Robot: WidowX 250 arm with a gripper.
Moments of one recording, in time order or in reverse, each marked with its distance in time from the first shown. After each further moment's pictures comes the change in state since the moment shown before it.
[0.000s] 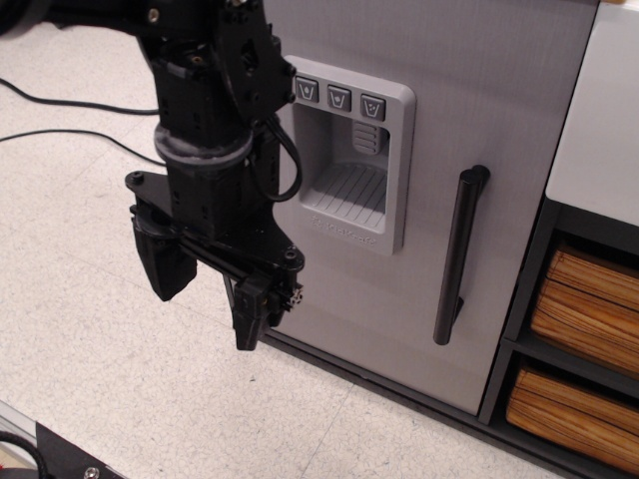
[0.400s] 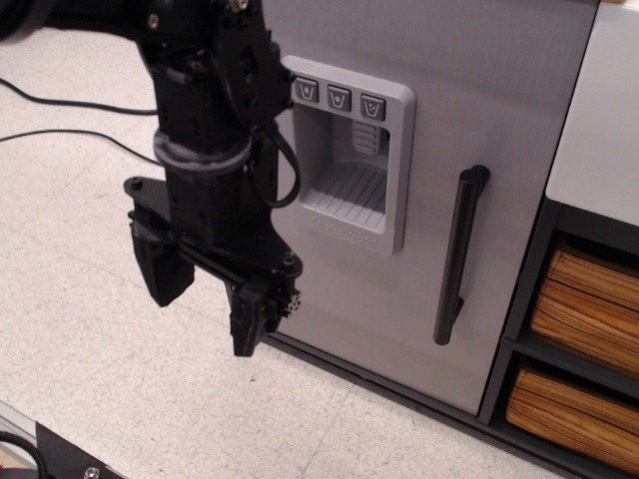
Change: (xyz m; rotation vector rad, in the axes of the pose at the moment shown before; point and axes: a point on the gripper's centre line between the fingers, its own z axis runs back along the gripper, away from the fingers) arm -0.001 -0.003 -0.005 0.002 0.022 -0.005
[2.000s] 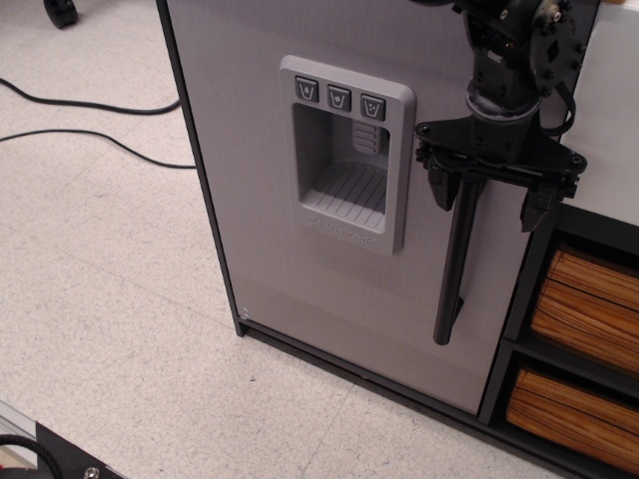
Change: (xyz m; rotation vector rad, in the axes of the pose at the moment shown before) arm 0.185 -0.080 -0.014 -0.075 -0.365 0.164
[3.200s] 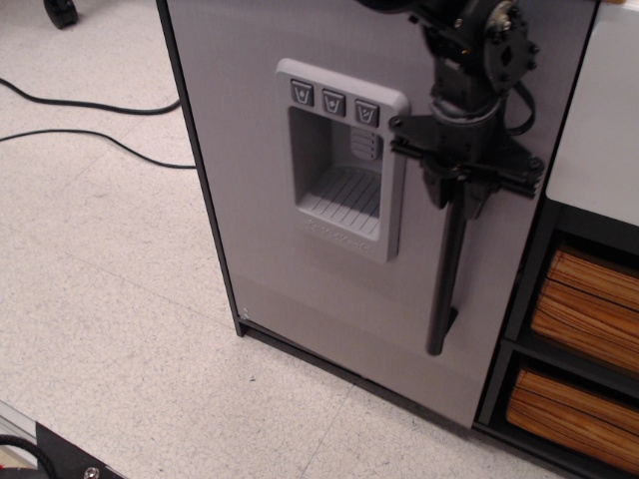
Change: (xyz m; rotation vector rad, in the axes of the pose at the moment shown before) arm -0.004 0.012 -0.006 -0.026 -0.024 -0.142
